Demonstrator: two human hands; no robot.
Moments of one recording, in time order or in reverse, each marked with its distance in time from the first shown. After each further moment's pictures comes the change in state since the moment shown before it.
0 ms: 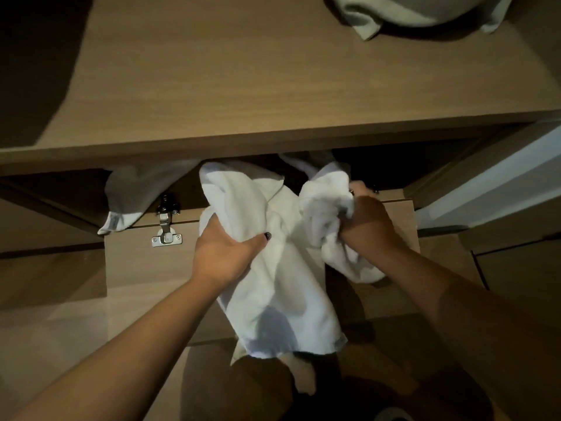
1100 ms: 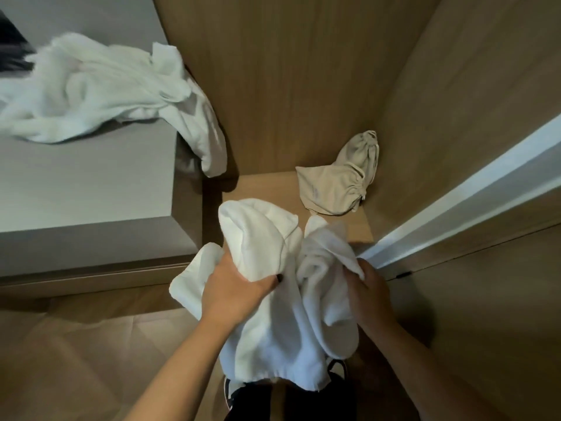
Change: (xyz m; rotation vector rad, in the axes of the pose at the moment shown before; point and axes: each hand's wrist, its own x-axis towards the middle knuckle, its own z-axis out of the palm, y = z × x) left_hand -0.284 0.406 -0.382 0.038 -0.093 0.074; right_hand -0.258 -0.349 -0.421 0.485 0.064 0.200
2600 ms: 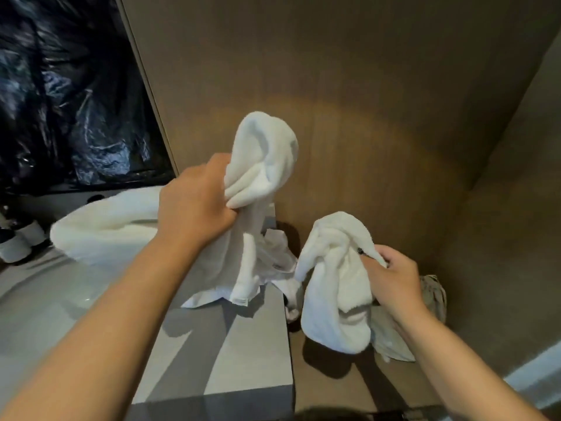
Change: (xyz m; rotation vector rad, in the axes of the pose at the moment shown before) left_hand 0.127 0.199 -0.380 0.649 0.825 0.958; right_hand 0.058 -0.336 0.076 0.386 0.085 -0.298
